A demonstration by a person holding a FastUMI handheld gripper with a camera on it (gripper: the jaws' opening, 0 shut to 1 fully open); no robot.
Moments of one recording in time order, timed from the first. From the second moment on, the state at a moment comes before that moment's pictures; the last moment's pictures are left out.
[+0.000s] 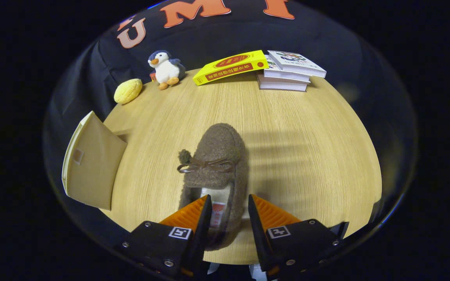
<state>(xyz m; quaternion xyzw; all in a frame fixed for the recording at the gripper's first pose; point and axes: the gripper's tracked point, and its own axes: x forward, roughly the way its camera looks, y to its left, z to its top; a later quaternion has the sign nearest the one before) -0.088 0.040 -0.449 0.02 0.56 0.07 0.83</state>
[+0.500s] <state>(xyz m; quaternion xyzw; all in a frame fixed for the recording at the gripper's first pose) -0.078 0.039 -0.477 0.04 0.58 0.06 0.81</state>
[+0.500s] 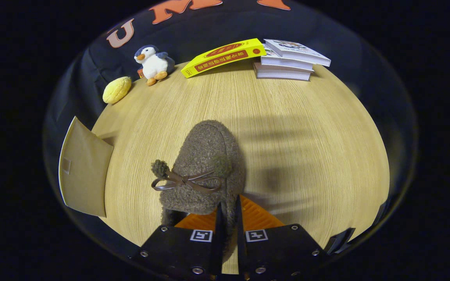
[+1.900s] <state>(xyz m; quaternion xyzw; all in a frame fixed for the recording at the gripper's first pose) -0.095 0.299 -0.277 0.16 0.56 0.12 0.80</state>
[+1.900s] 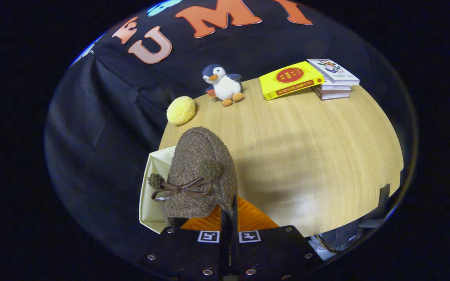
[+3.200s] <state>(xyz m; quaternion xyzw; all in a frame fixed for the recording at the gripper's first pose) -0.096 0.435 -0.343 0.05 0.58 0.08 0.81</state>
